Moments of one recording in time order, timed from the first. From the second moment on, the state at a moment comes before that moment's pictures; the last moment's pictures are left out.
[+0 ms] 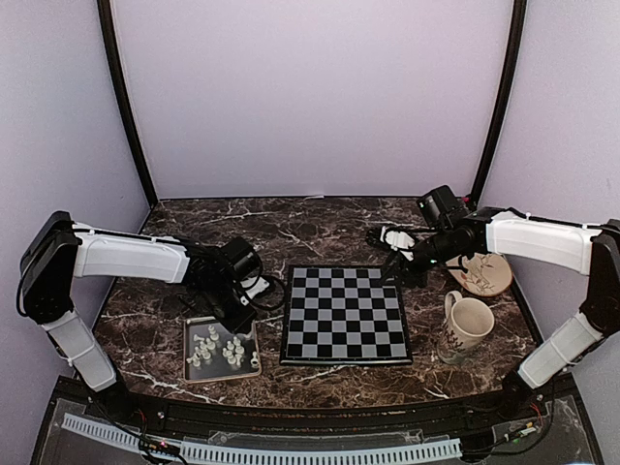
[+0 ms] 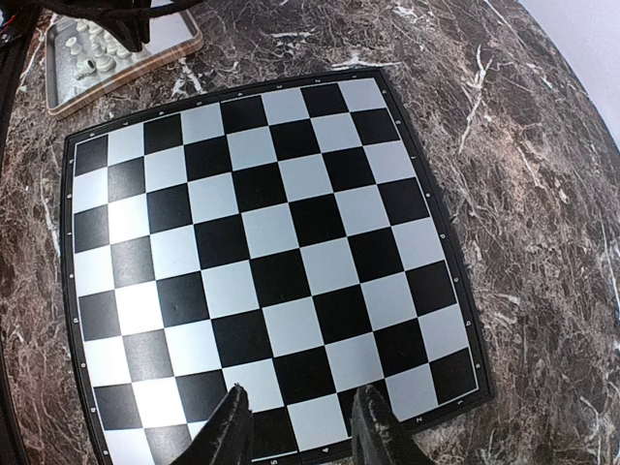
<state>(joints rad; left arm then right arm) -0.80 1.67 1.01 -0.70 0.07 -0.09 0.54 1.48 1.03 -0.52 -0.45 -0.66</state>
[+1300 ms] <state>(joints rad) -1.03 1.76 1.37 -0.77 0.15 0.05 0.51 1.48 1.02 -0.48 -0.44 -0.65</state>
